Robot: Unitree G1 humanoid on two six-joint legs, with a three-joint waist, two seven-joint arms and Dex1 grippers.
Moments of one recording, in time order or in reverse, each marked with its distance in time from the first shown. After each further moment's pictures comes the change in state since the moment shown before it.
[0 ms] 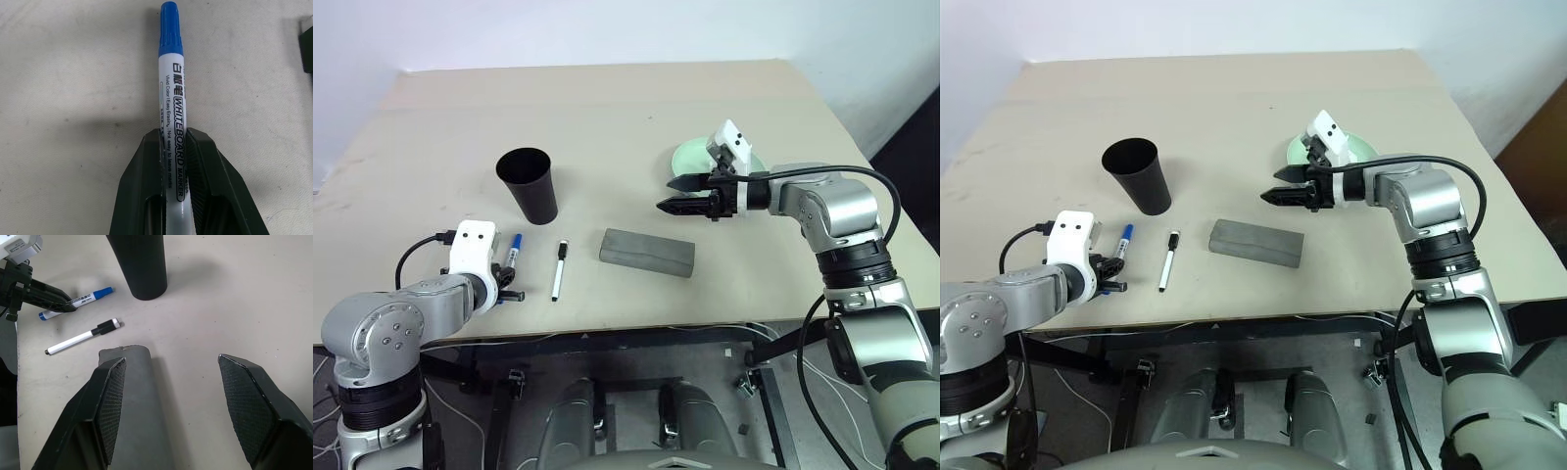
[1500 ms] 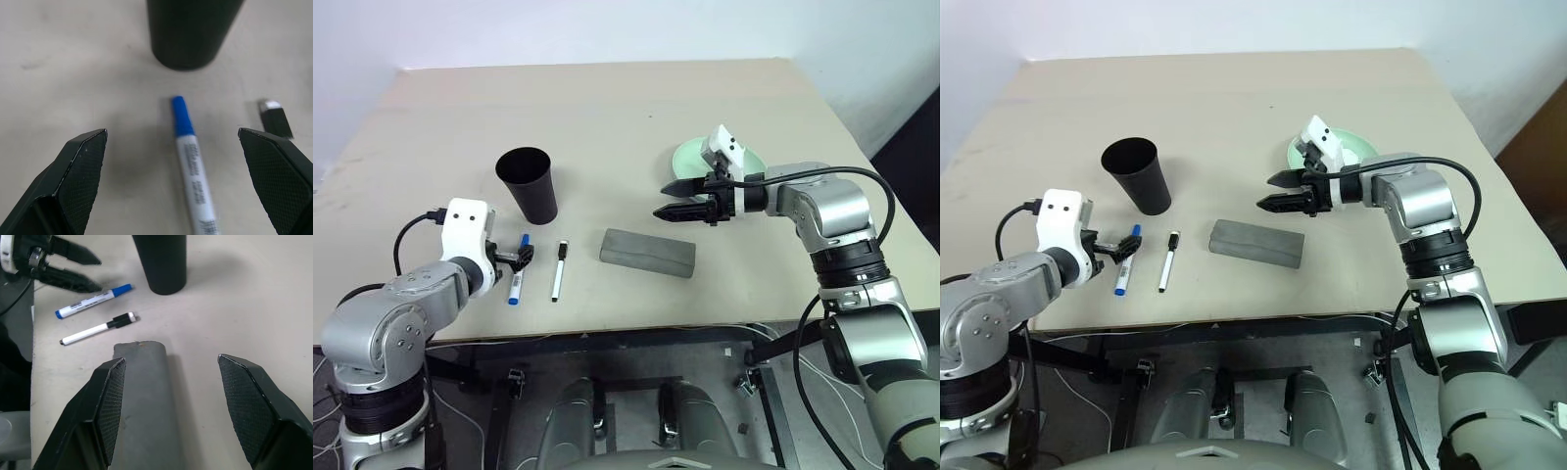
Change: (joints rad) left arm -0.023 -0.026 -0.019 -0.074 0.270 -0.102 -0.294; right arm -0.003 0.013 0.007 0.013 -0.048 -0.026 0.097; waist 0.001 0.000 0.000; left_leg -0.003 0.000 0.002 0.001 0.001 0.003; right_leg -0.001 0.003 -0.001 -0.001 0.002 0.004
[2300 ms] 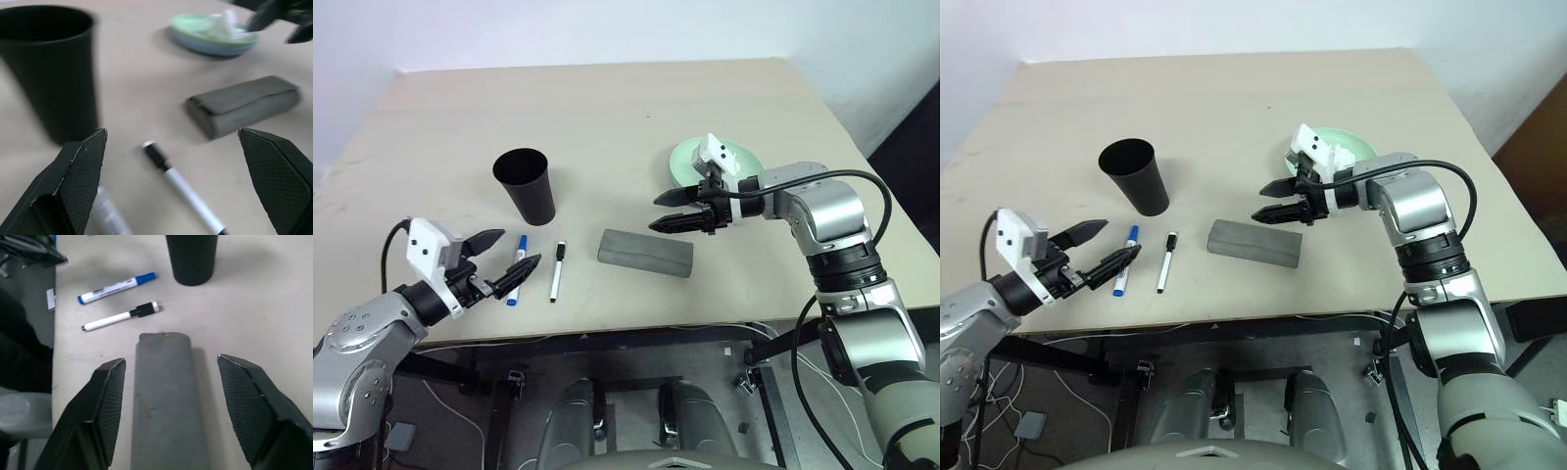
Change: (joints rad) left arm 0.432 0.150 0.114 0.038 -0.075 -0.830 -0.572; right arm 0.008 0.023 0.027 -0.030 -0.048 0.009 0.064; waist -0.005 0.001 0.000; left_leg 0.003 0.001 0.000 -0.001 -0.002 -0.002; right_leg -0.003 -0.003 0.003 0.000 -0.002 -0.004
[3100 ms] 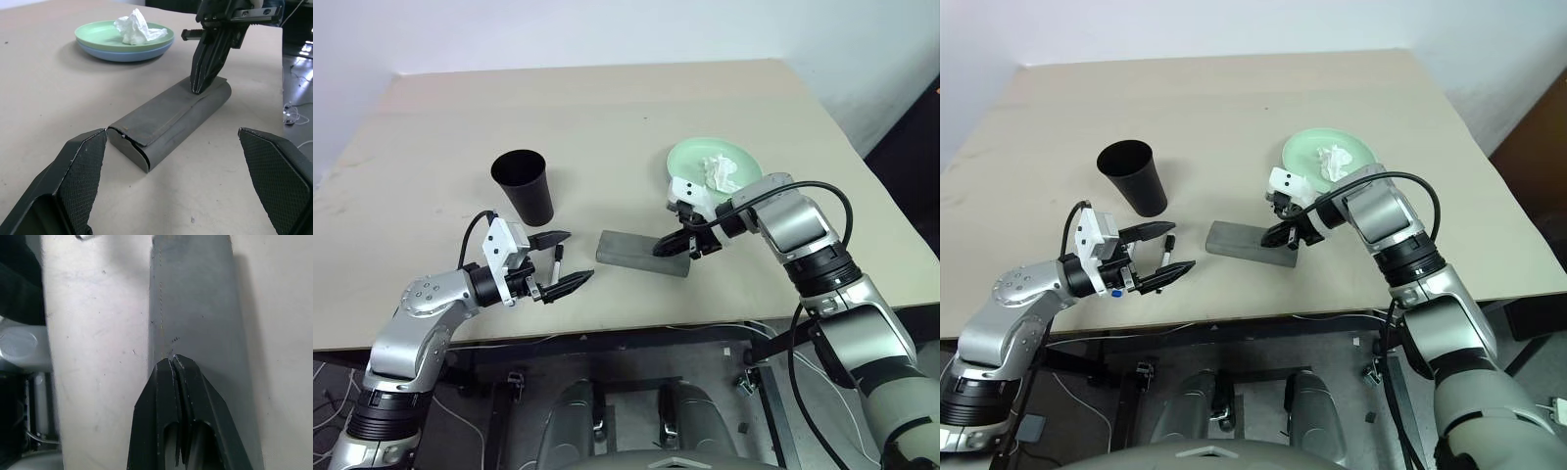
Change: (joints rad) left arm -0.240 -0.027 -0.359 0.276 0.197 -0.329 -0.369; right arm -0.014 0.015 0.179 -0.004 -0.210 0.081 0.155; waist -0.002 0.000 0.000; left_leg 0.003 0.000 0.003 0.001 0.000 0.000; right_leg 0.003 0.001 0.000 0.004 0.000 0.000
